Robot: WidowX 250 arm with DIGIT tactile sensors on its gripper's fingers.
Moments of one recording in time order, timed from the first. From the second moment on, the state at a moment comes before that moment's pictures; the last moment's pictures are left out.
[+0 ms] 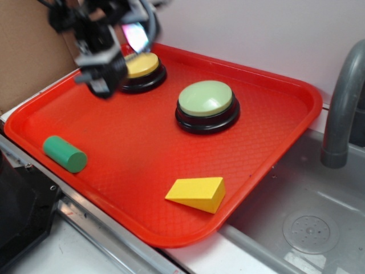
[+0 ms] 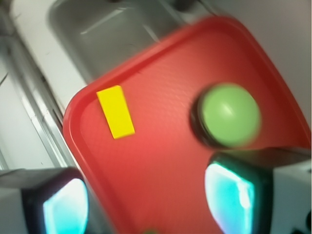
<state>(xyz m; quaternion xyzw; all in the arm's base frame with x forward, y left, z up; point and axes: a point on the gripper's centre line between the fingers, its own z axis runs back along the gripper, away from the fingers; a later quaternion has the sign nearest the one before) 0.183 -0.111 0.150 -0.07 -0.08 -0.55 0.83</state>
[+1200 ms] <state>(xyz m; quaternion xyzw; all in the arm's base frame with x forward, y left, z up) 0.178 -0.172 0.029 -0.11 -0.08 -0.63 0.76</state>
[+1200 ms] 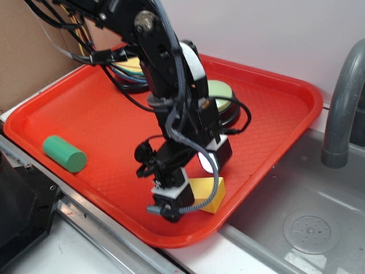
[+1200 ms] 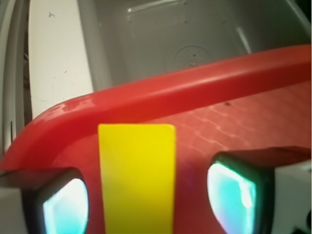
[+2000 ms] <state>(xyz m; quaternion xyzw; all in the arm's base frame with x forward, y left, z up) 0.181 -0.181 0.020 -0.12 -0.07 -0.61 0.78</state>
